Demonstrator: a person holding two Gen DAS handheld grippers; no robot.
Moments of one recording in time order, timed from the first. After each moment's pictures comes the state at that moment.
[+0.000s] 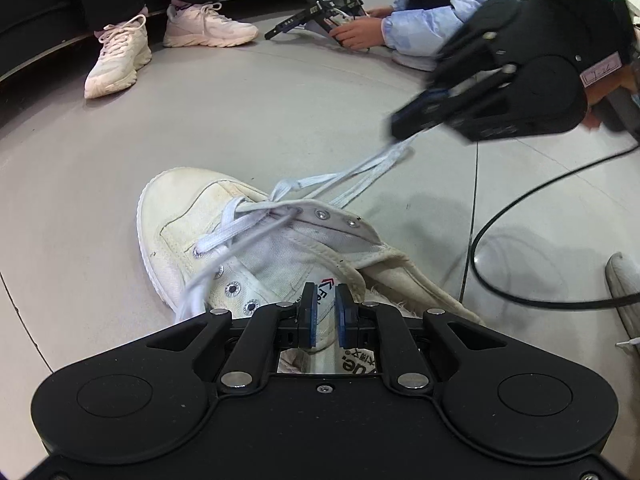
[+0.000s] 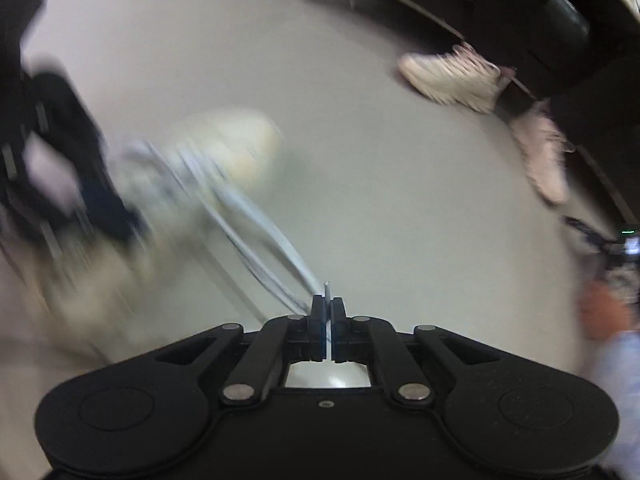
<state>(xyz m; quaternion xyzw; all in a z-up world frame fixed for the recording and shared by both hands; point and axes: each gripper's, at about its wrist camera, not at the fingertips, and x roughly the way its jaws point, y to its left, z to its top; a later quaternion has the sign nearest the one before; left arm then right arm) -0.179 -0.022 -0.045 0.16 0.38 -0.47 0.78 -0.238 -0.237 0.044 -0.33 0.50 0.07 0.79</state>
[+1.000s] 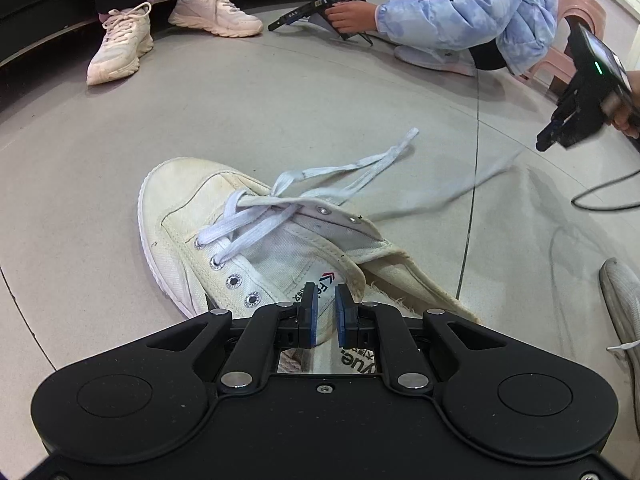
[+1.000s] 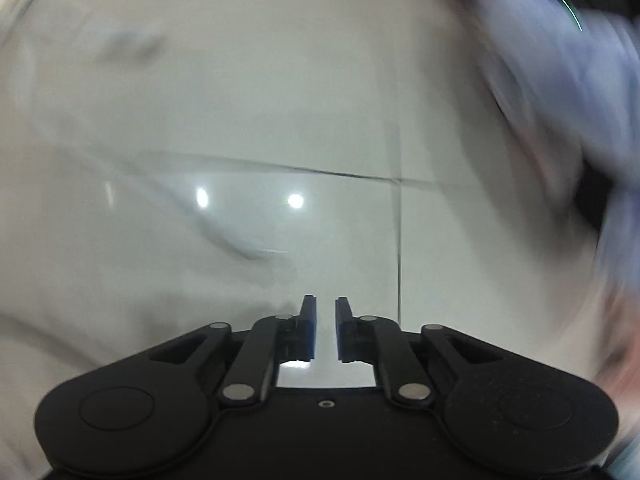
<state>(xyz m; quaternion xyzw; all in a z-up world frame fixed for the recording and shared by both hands) -0.184 -0.023 -0.044 0.15 0.39 -0.47 0.78 -0.305 -0.437 0.037 -0.07 0.64 -0.20 0.74</state>
